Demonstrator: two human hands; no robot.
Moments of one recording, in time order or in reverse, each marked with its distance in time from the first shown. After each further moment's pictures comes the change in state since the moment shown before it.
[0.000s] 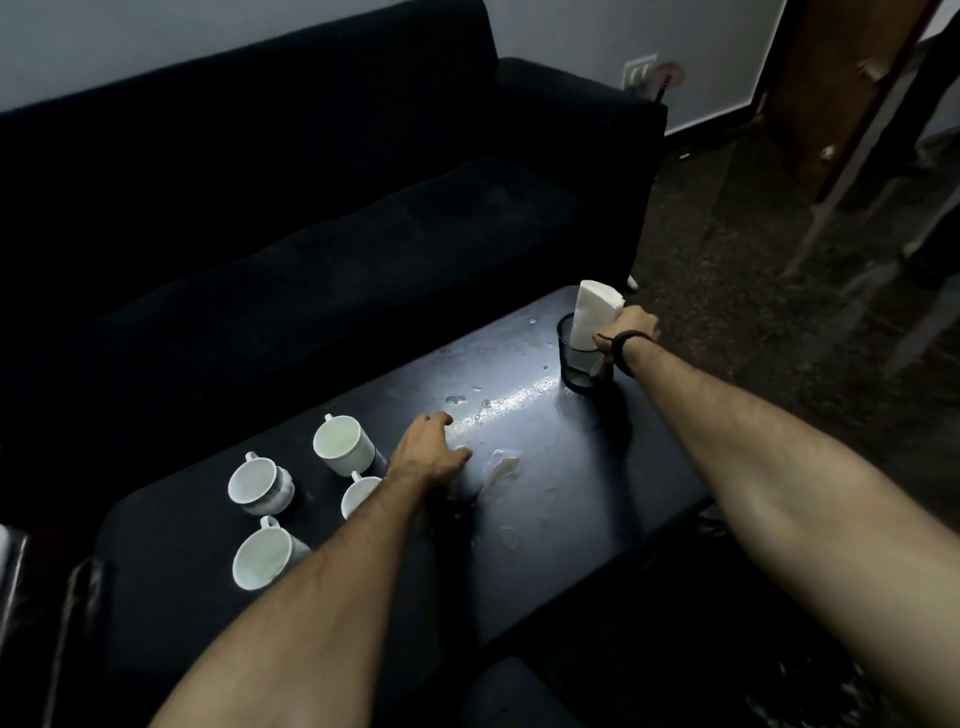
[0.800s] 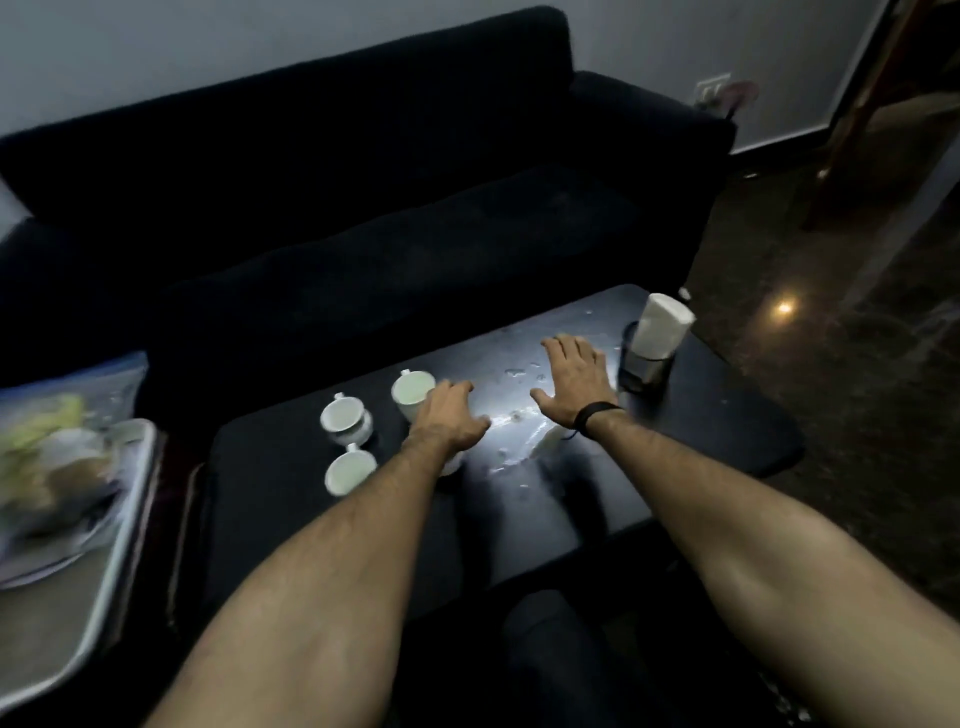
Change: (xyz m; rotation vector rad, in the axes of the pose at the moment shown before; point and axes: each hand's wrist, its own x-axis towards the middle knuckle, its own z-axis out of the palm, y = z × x) left_hand -0.074 -0.031 -0.048 0.081 0.117 -0.012; right_hand -0.168 -0.002 0.071 -0.513 -0.019 -0.917
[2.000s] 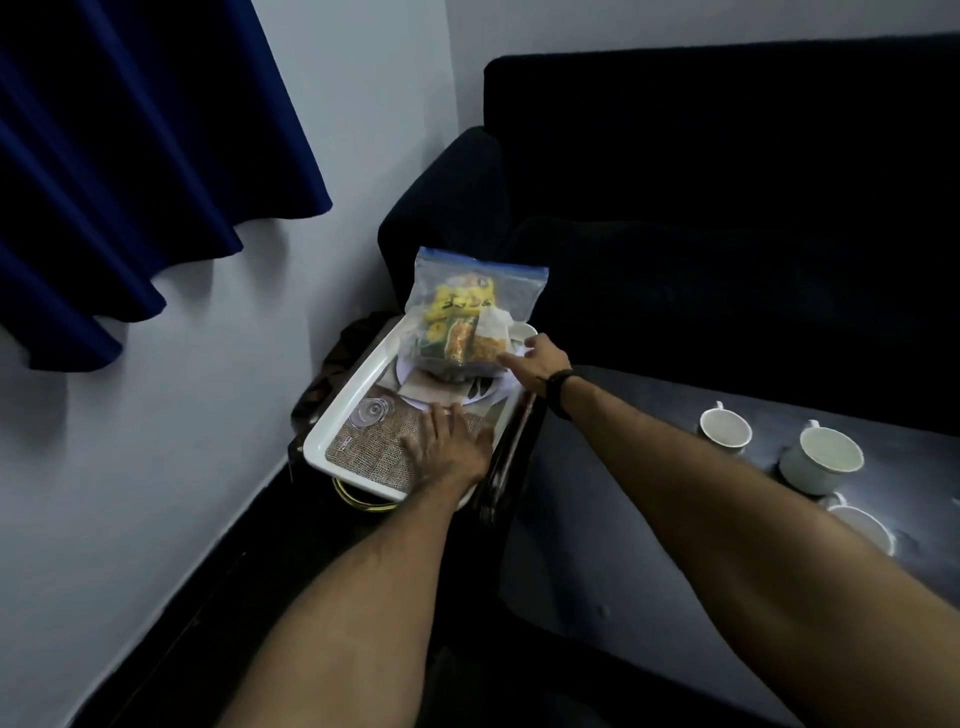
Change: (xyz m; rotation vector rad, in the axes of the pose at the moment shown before) left_hand -0.153 -0.430 -0.033 -0.159 0.199 -0.788; right_hand 0.022 -0.551 0.100 0.726 -0.560 -0.151
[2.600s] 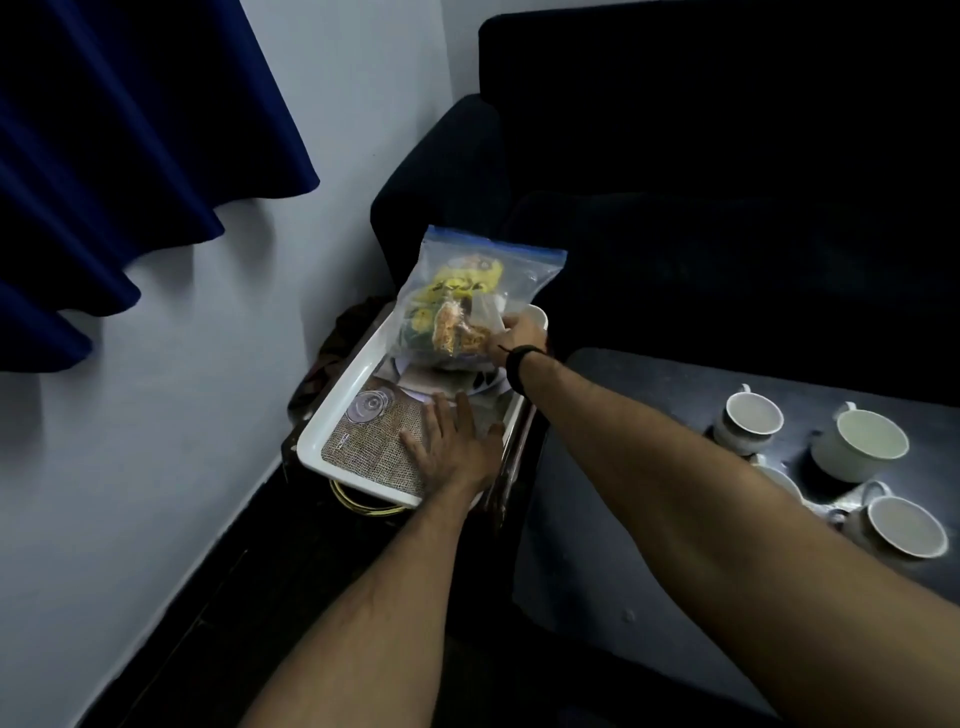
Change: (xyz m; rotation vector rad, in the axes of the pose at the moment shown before) left_hand 0.011 -0.006 0.025 0.021 0.100 -0.011; right_hand 0.035 -0.020 0.049 0.162 0.132 0.056
